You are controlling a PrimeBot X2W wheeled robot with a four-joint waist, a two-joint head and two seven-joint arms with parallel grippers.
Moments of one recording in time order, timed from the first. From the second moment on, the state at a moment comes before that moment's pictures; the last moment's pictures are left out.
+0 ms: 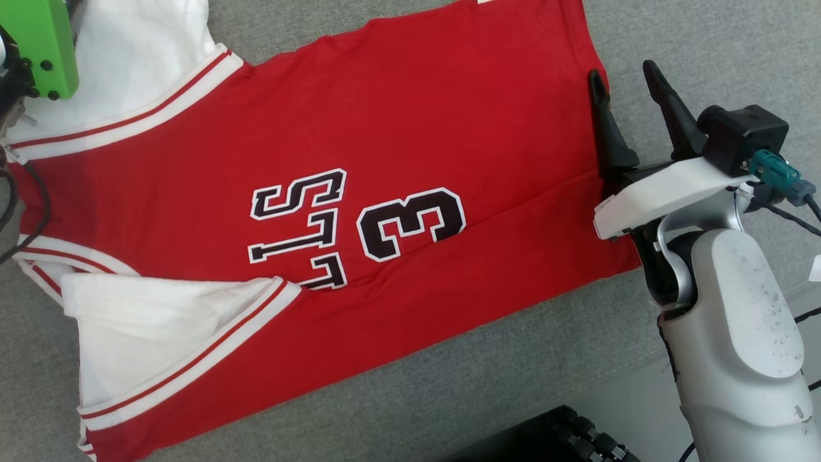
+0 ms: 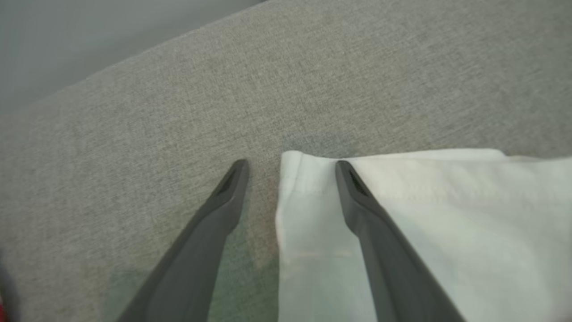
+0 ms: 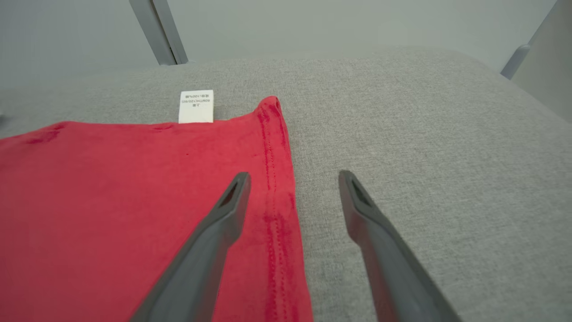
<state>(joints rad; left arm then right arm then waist) -1.08 0.46 -0.29 0.49 -0.44 -0.11 0.77 -0.52 -0.05 0.04 0.18 0.19 0.13 -0.02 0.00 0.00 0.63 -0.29</state>
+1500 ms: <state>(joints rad) -0.92 0.32 -0.37 0.28 -0.64 -0.13 0.48 -0.92 -0.32 0.15 0.68 0.22 0.13 0.20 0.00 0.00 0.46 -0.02</state>
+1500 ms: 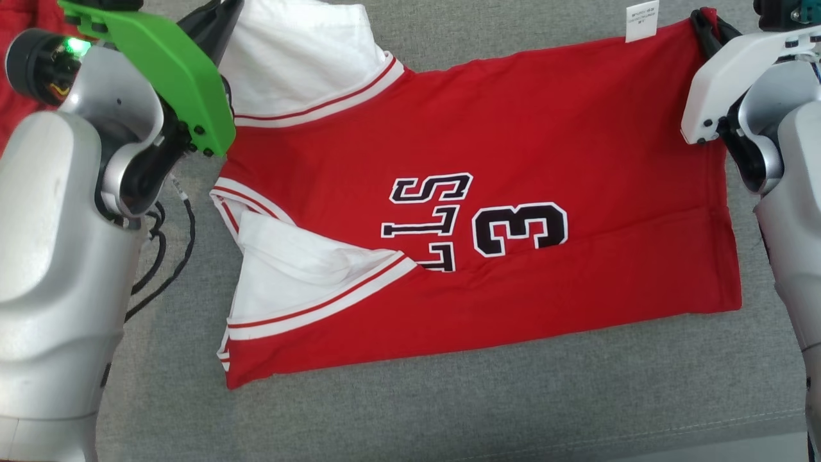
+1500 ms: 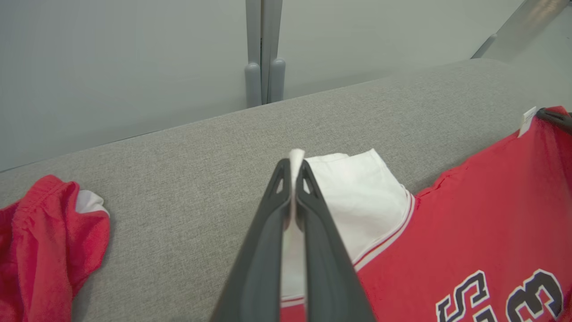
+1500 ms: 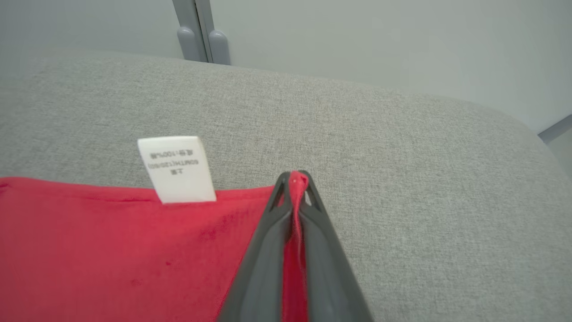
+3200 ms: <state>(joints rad) 0.05 0.26 -0.25 -0.14 -0.69 0.10 -0.01 -0.11 -0.10 -0.23 0.22 0.17 0.13 -0.08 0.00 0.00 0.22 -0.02</state>
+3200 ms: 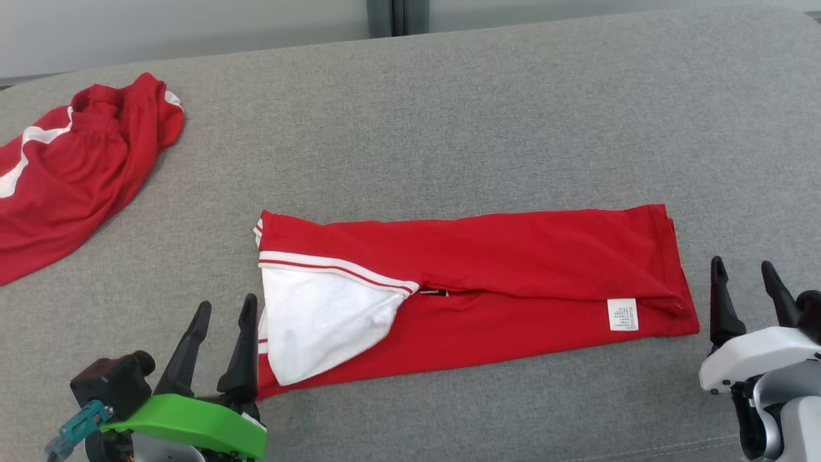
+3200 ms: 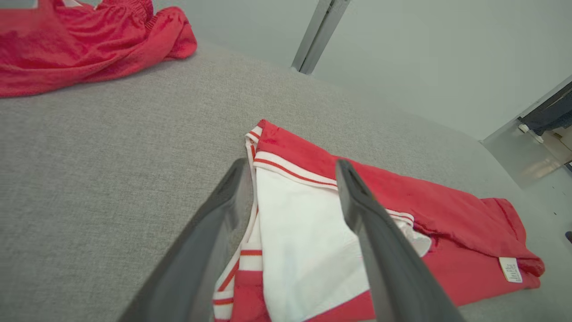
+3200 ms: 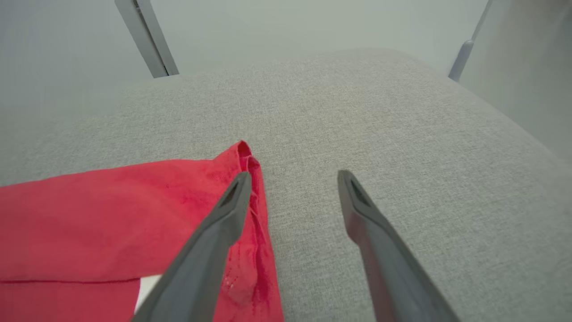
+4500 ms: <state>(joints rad) -0.01 0.22 -0.24 0.08 -0.57 0.13 -0.23 -0.34 -0.25 -0.05 0.59 0.28 0.13 0.24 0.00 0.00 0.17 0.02</state>
